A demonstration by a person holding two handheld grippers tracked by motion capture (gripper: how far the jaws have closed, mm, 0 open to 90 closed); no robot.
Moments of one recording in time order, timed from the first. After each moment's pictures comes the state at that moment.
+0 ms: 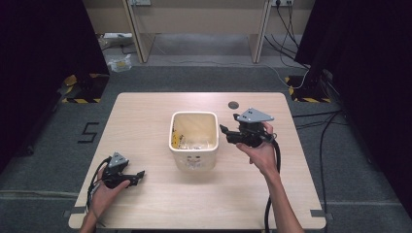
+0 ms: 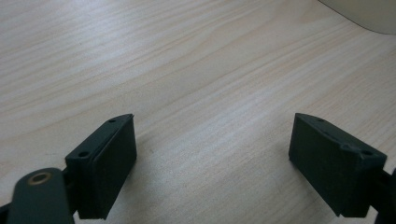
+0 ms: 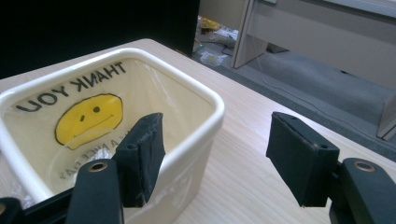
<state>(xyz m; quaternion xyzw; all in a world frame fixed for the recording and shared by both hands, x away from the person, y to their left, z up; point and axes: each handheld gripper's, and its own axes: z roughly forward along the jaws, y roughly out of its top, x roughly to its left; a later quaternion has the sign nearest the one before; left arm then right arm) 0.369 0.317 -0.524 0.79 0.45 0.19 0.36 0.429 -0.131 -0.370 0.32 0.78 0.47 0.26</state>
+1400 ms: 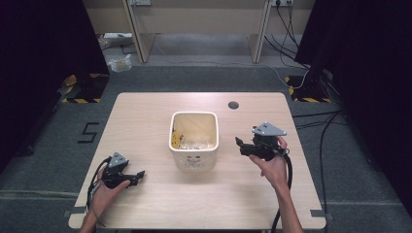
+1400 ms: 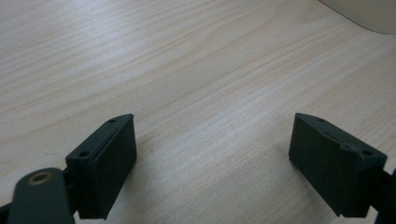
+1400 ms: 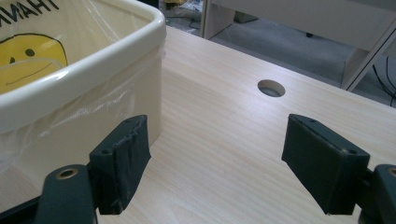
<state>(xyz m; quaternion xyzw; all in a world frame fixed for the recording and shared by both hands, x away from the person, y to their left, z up) 0.369 0.317 -0.524 0.79 0.45 0.19 0.36 0.415 -0.172 -0.415 0.40 0.77 0.43 0.27</state>
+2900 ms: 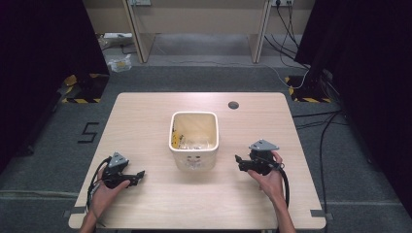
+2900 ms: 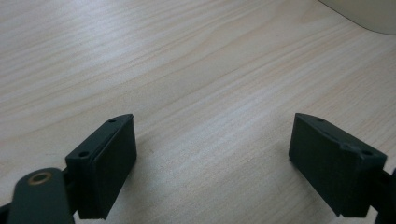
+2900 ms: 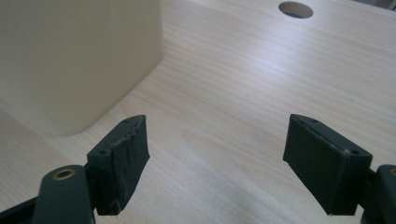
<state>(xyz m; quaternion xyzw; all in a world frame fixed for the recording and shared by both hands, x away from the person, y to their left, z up) 0.369 0.317 -0.524 0.79 0.45 0.19 0.36 0.405 -0.175 -0.481 0.43 0.79 0.38 0.23</state>
